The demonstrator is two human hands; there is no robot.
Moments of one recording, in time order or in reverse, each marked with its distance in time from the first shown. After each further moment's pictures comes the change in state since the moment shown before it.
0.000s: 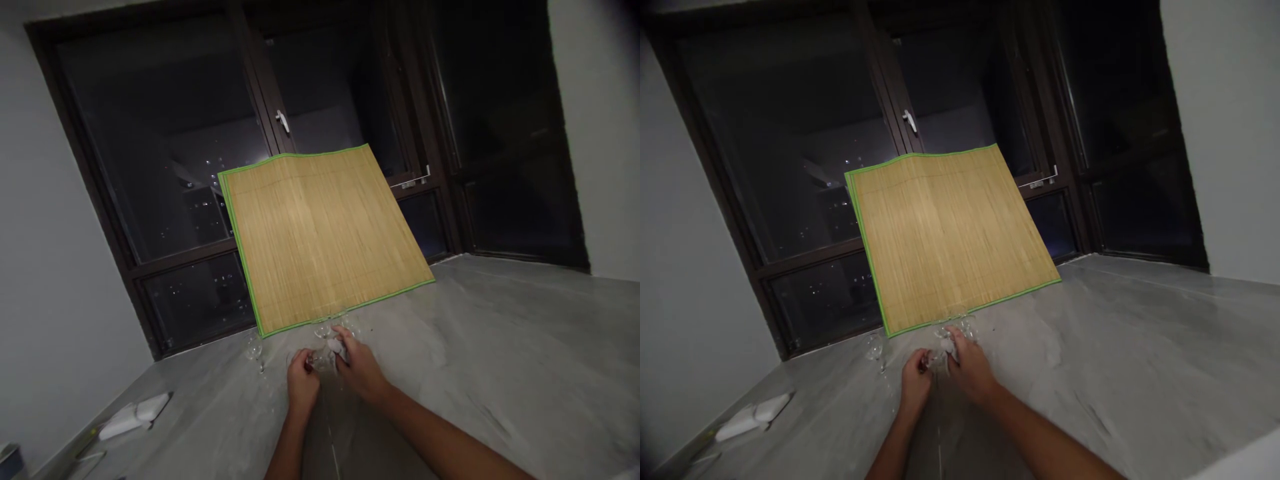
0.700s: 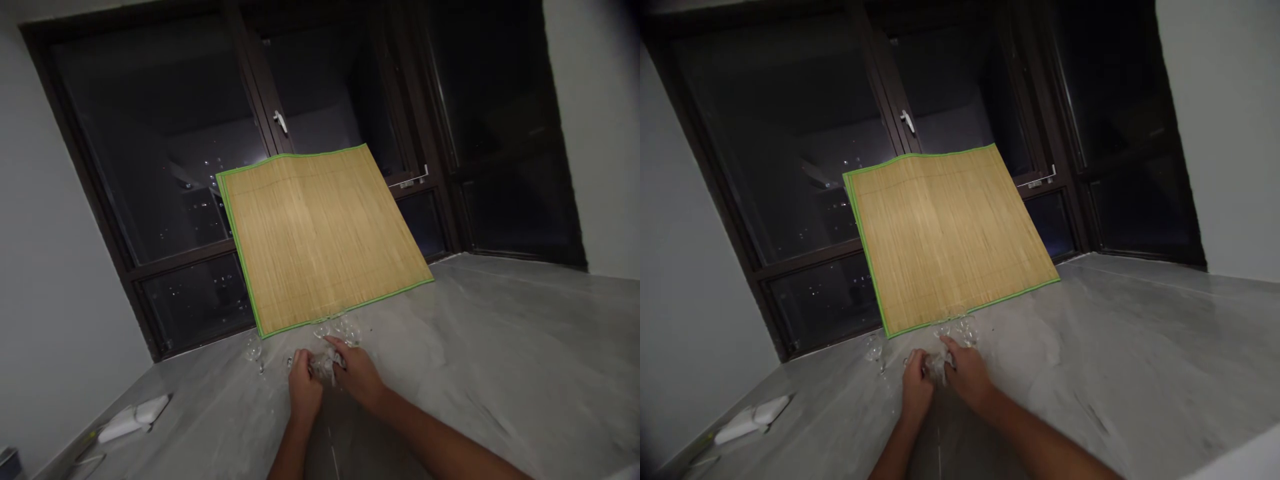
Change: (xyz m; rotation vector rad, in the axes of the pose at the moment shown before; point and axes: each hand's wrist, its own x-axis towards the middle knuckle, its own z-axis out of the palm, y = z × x) left_hand -0.010 0.010 0.002 0.201 0.035 0.135; right_hand -0.003 -0.008 0.002 -0.151 -0.136 0.101
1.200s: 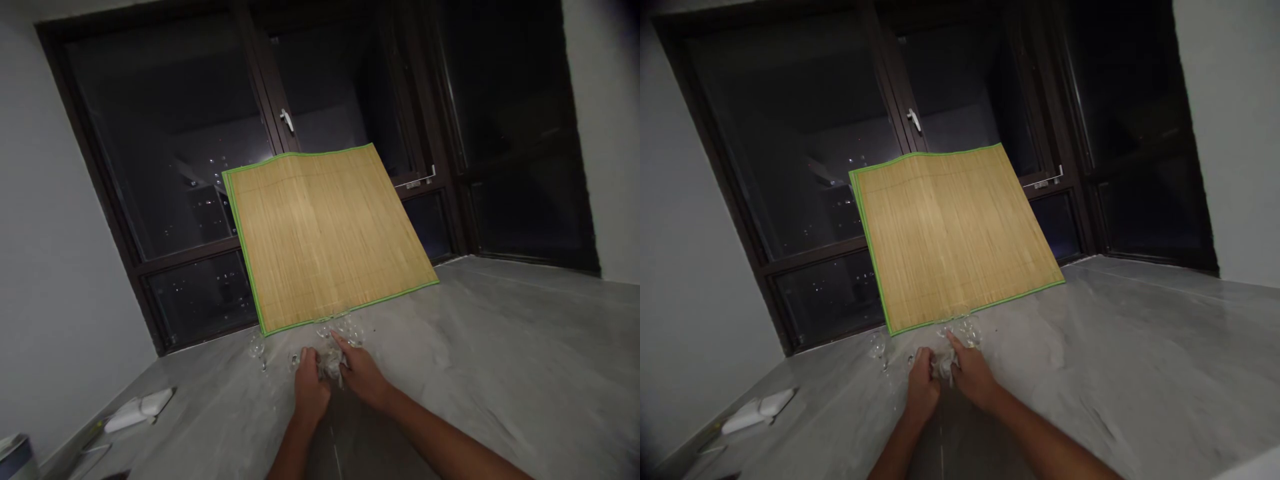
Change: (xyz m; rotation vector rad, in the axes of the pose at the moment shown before) left_hand -0.005 0.010 -0.001 0.081 -0.107 0.002; right_hand 0.002 0.009 0.003 0.037 -0.072 -0.028
